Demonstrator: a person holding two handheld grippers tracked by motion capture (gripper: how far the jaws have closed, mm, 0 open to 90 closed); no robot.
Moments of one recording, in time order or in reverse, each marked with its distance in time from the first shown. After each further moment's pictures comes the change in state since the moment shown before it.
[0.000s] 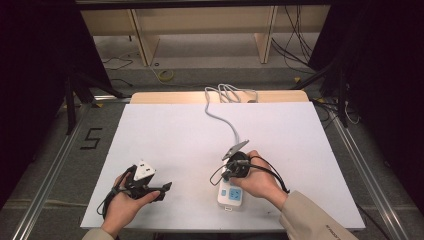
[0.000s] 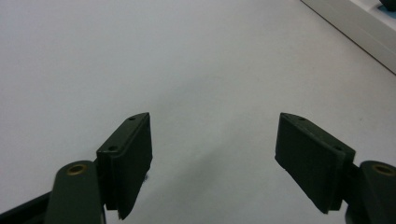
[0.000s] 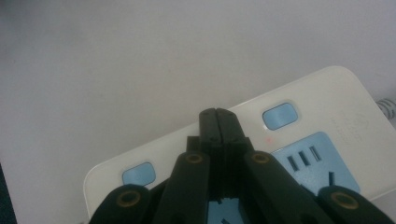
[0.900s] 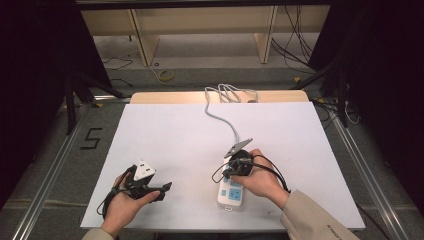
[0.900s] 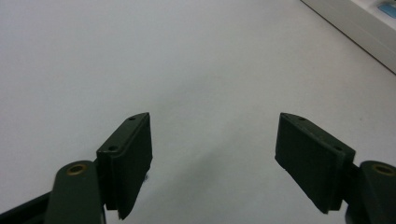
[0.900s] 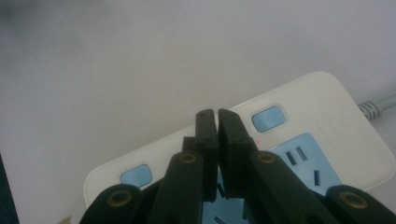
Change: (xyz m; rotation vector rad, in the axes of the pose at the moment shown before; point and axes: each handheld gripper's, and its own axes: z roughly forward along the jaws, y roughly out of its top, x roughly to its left) left arm 0.000 0.000 0.000 0.002 0.000 0.000; right arm -0.004 -0.001 -0.007 -0.036 -0.006 0.006
